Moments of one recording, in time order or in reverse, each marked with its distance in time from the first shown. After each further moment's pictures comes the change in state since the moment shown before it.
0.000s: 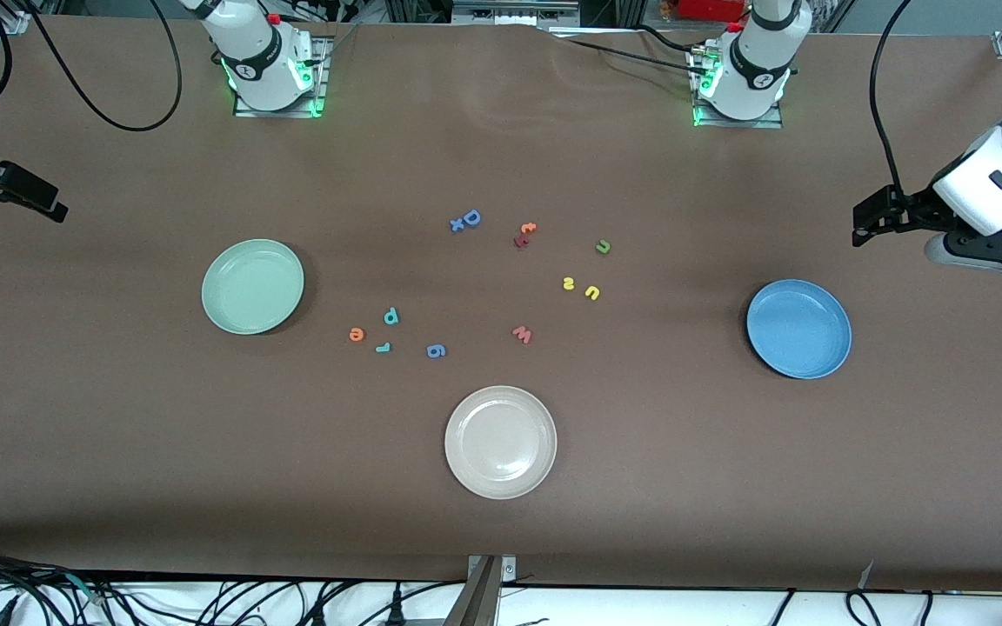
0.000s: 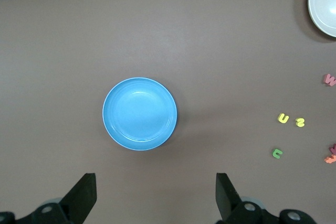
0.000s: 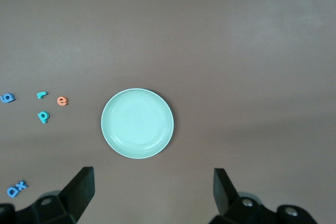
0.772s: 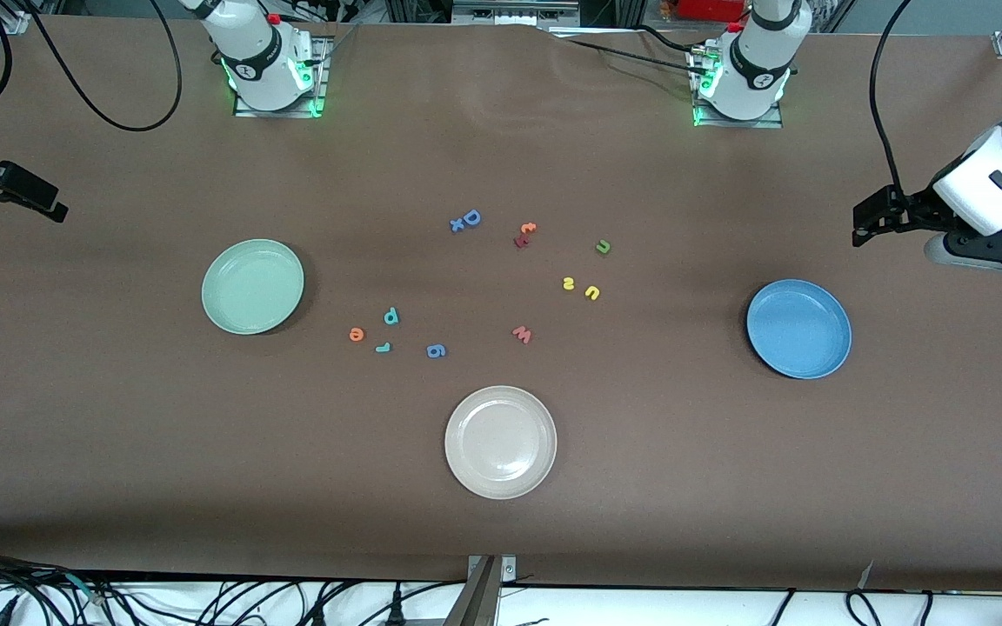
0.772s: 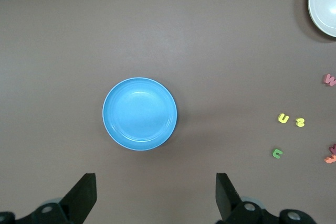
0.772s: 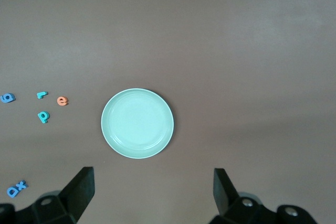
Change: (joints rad) left arm 0.000 0.000 0.000 0.000 0.000 0.000 0.000; right arm 0.000 0.000 0.000 0.000 0.000 0.000 0.000
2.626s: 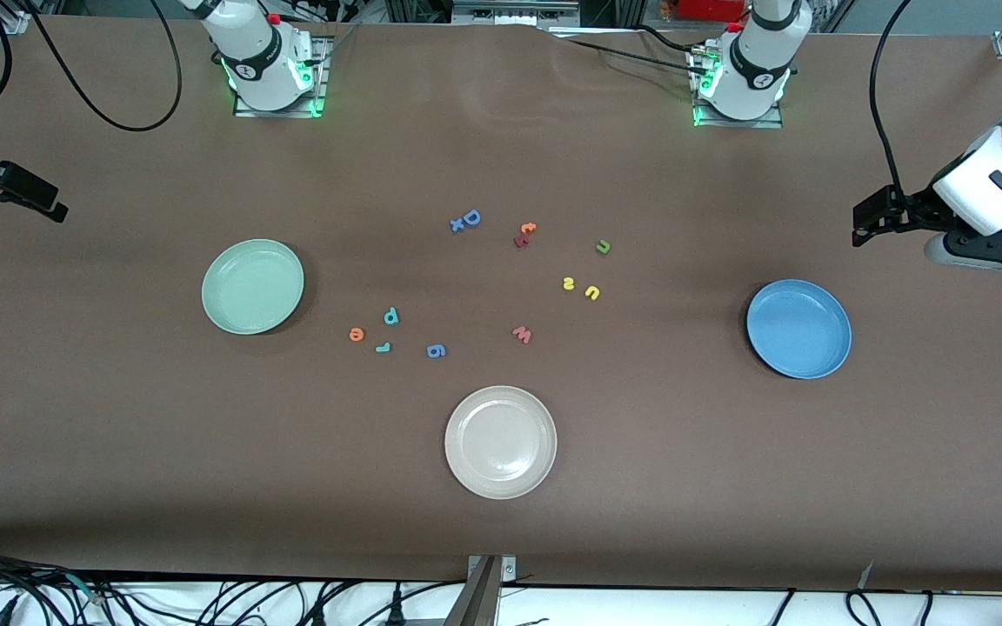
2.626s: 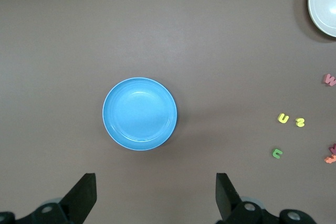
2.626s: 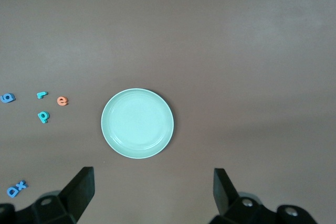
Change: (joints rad) left arm 0.000 0.000 0.000 0.000 0.000 0.000 0.000; right arm 0.000 0.000 0.000 0.000 0.000 0.000 0.000
